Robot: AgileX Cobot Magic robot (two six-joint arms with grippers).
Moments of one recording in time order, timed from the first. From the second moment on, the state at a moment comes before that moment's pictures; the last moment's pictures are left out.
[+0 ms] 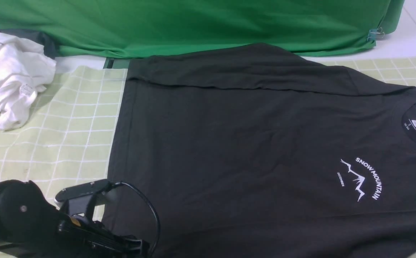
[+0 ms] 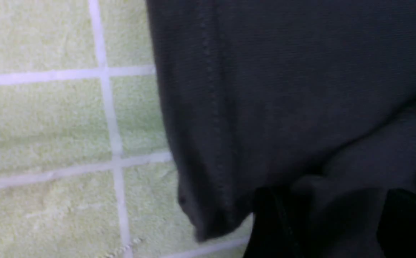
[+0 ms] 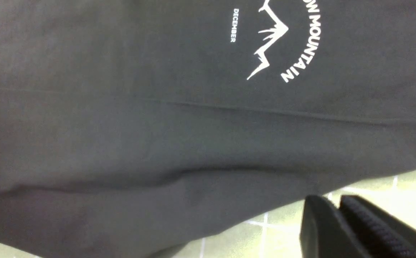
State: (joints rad) right arm 0.01 0.90 -0.72 0.32 0.95 -0.25; left arm -0.32 1.36 -0.46 -0.54 0.57 0.05
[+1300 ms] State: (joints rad) right arm 0.01 0.90 -0.72 0.32 0.92 -0.26; left arm -0.33 1.21 -0.86 -0.33 0.83 -0.10
